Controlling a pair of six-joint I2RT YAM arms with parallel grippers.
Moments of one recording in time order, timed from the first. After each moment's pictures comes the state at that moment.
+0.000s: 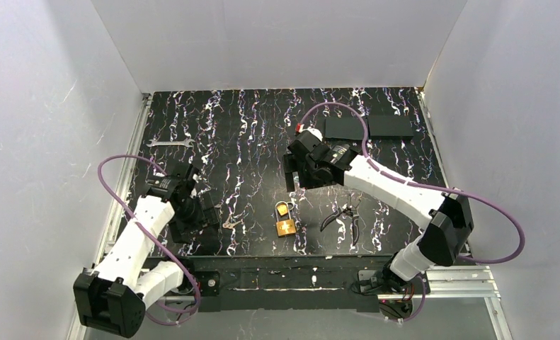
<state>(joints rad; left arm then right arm) -0.23 1.01 0.85 -1.33 0.05 -0.60 0.91 1.54 1.37 -0.91 0.22 0.61</state>
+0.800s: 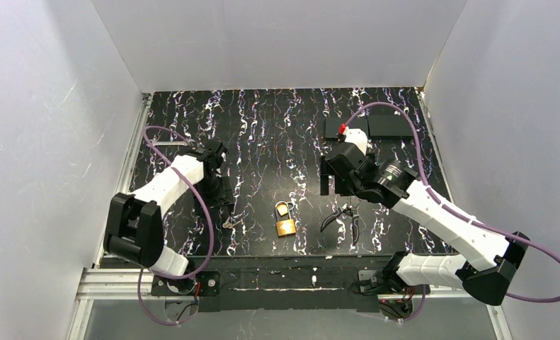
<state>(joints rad) -0.34 1.48 1.03 -1.14 0.02 -0.57 0.91 1.17 1.25 -1.03 0.45 0.65</state>
